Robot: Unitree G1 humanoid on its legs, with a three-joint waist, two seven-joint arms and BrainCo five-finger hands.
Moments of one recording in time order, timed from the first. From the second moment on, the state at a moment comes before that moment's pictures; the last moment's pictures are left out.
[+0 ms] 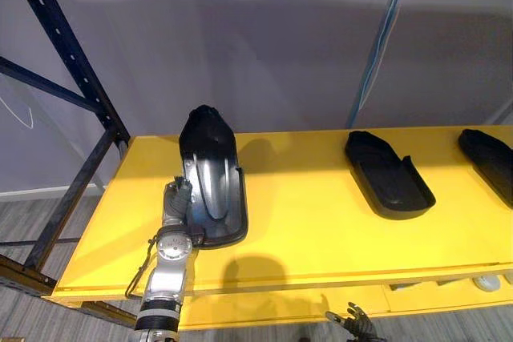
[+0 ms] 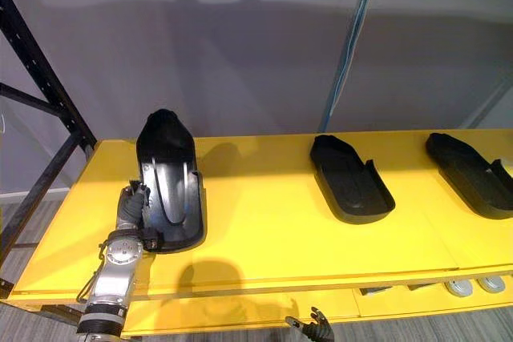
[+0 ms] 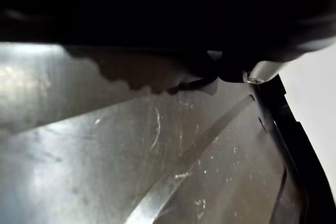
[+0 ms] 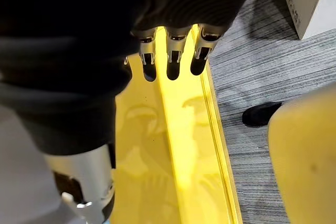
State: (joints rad) left arm -0.16 0.14 0.10 0.28 0.21 0.06 0.26; right arm 0.15 -0.05 -0.13 0.88 0.00 -0.06 0.00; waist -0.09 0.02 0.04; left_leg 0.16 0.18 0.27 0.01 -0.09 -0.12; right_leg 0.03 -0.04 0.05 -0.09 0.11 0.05
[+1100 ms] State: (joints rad) left arm -0.31 0.10 0.13 0.32 0.26 0.07 0.28; right arm 0.20 -0.10 -0.14 0.93 -0.05 -0.04 0.00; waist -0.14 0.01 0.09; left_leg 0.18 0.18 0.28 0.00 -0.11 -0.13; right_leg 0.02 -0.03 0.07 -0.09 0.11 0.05
